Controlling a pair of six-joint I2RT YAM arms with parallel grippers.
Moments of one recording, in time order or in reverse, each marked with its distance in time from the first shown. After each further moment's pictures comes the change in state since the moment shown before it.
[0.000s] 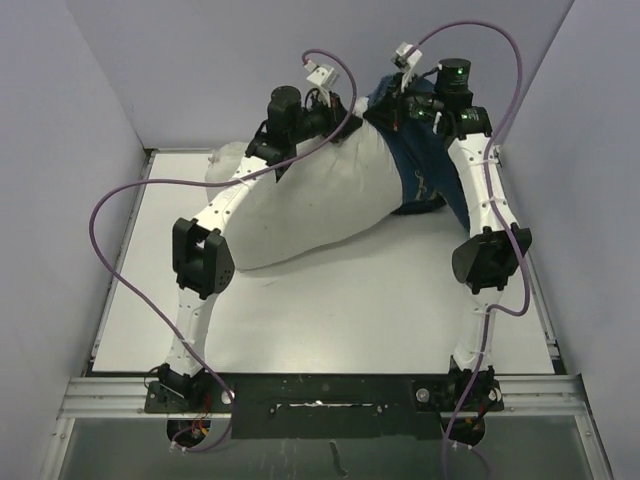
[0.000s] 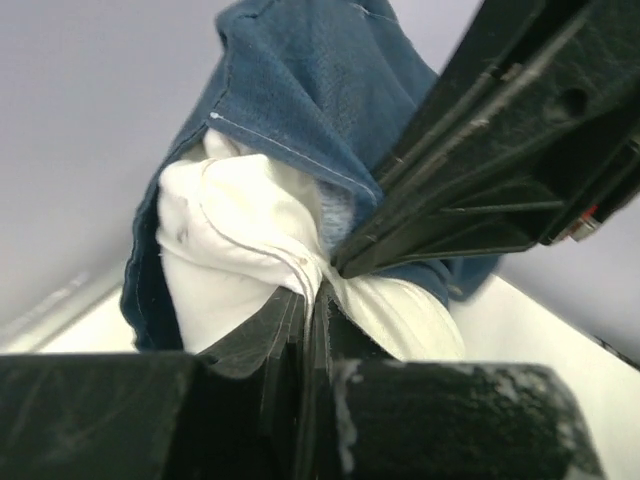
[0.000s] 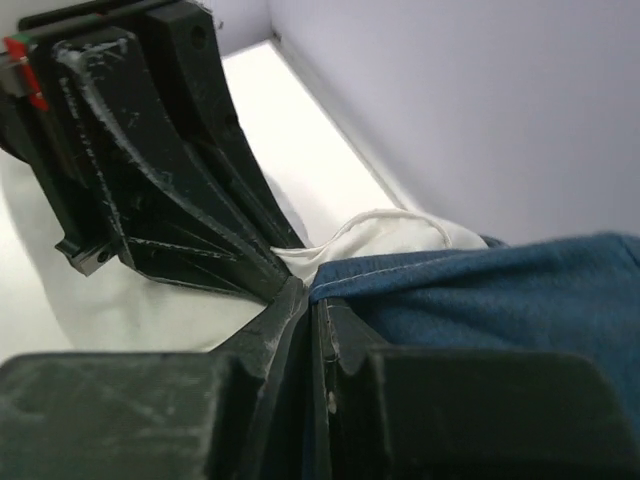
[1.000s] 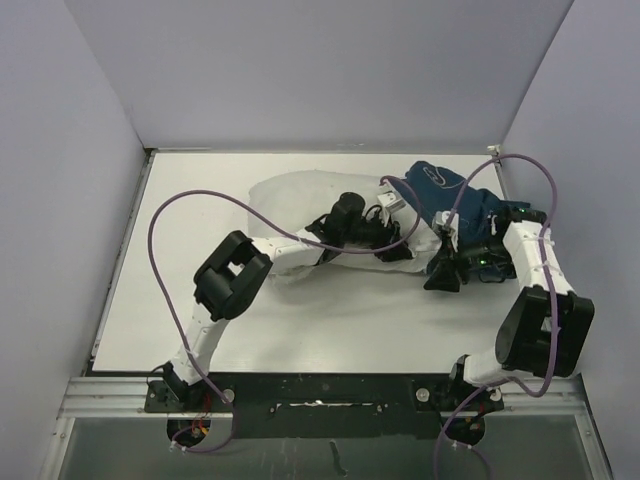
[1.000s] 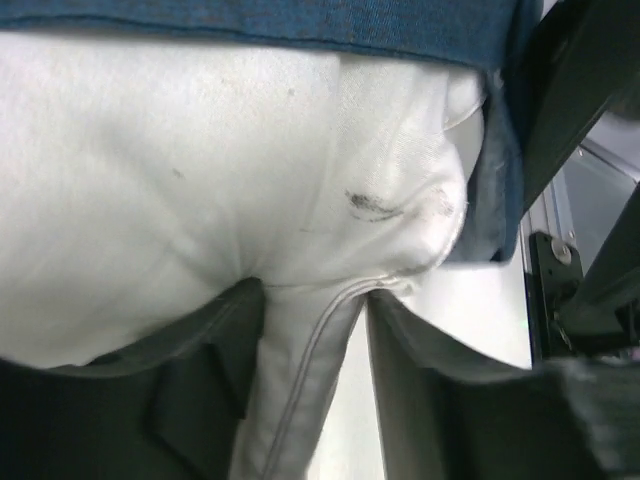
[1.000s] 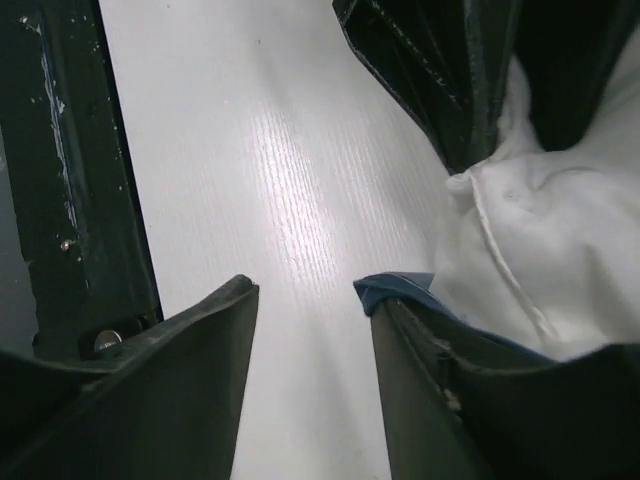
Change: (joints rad) left arm -0.327 -0.005 -0.617 0.355 0.098 0.050; right arm -0.353 -0.606 -1.233 -0.754 -0.076 -1.205
